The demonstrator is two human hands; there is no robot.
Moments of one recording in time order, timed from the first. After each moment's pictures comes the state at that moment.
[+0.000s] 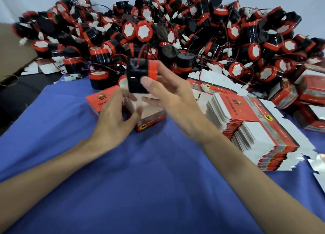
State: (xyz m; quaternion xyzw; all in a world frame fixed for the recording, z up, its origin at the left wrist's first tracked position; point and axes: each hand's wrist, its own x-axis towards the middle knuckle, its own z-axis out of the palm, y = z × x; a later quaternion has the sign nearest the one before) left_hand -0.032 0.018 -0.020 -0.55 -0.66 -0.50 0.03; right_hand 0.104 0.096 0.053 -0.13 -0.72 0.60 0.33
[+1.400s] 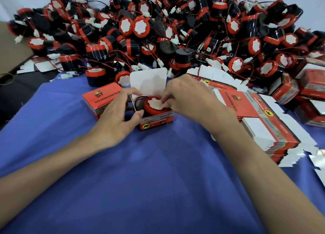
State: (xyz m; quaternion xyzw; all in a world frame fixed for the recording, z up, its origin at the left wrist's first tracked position) left_hand -0.038 0.017 -0.024 -0.60 -0.65 -0.46 -0.09; right_hand 0.115 0.128 0.065 -0.27 -0.96 -0.02 0.07
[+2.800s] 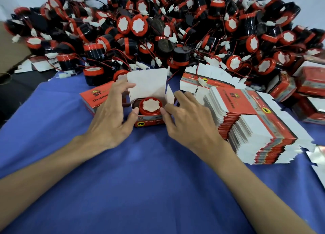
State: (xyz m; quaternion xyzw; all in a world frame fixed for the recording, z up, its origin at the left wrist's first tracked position) left_hand -0.037 0.016 -0.029 -0.62 -0.66 -0.42 0.06; right_hand 0.142 0.106 0.003 -0.26 -0.92 -0.05 0.30
